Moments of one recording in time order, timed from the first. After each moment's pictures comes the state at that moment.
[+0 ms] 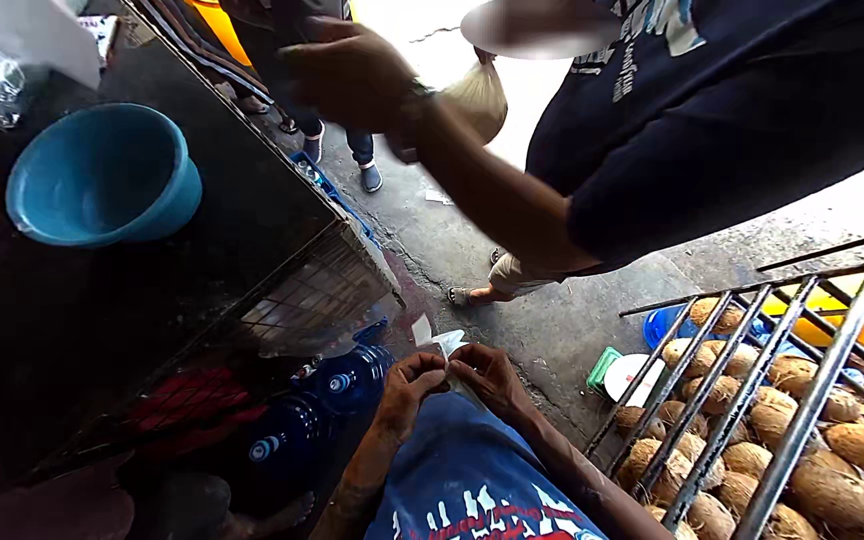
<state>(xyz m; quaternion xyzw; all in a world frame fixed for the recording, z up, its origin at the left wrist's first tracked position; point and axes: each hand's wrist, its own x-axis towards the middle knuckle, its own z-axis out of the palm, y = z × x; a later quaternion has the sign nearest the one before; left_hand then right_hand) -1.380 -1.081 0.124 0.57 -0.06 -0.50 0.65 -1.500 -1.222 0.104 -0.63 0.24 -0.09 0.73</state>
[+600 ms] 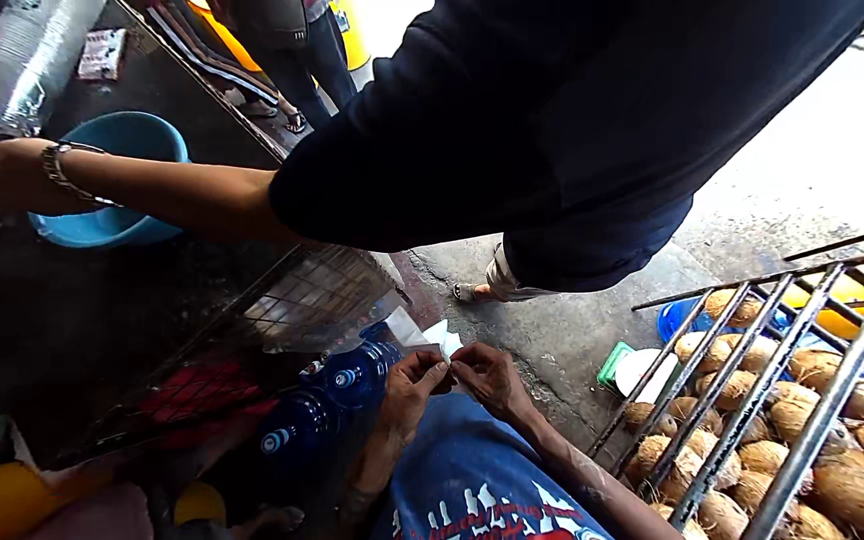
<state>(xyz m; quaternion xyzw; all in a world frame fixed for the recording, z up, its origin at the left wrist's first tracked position) -1.406 -1.093 0.135 0.62 -0.04 -0.45 0.64 -1.518 -1.224 0.102 -0.67 0.24 -0.13 0.69</state>
